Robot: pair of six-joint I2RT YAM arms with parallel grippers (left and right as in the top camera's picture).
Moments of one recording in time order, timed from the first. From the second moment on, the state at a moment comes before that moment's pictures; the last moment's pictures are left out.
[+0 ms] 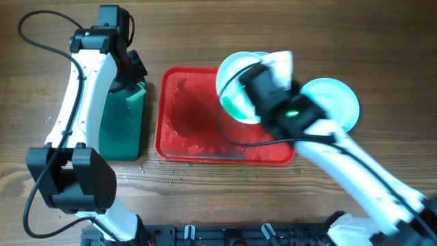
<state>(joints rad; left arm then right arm) -0.04 1.83 1.67 -1.19 -0.14 -0.50 0.72 1.52 1.28 -0.83 0.70 0.42</state>
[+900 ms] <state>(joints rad) -0.04 1.83 1.67 -1.19 -0.14 -0.50 0.48 1.21 1.28 -0.84 0.70 0.45</state>
